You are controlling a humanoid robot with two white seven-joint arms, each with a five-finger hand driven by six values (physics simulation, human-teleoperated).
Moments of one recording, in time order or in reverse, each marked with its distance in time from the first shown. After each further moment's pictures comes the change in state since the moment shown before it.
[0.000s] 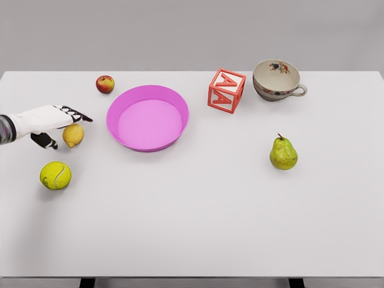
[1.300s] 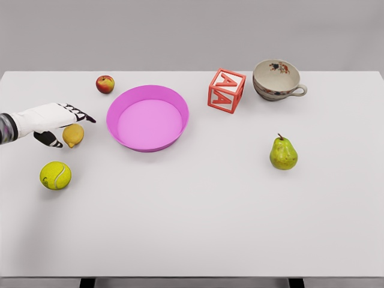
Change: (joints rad) left arm 0.014 0.009 -0.004 -0.057 0.034 -0.001 0.000; right arm 0.000 0.000 0.000 0.000 0.000 0.000 0.000
